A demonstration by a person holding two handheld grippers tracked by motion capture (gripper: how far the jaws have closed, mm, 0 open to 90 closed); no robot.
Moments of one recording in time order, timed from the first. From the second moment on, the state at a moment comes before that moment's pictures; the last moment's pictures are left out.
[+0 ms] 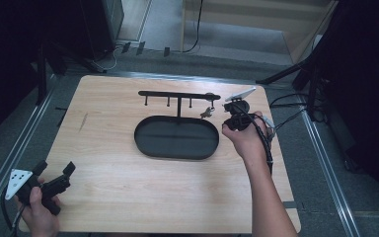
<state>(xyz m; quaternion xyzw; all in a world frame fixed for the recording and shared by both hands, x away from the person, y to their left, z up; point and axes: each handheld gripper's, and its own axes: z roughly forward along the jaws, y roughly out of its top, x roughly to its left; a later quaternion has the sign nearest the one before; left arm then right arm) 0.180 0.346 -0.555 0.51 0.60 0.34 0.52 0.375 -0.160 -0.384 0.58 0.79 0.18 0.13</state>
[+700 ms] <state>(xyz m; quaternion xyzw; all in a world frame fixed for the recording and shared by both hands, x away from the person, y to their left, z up) 0.180 0.345 -0.555 0.51 0.60 0.34 0.52 0.357 -0.190 -0.435 0.58 0.79 0.14 0.16</state>
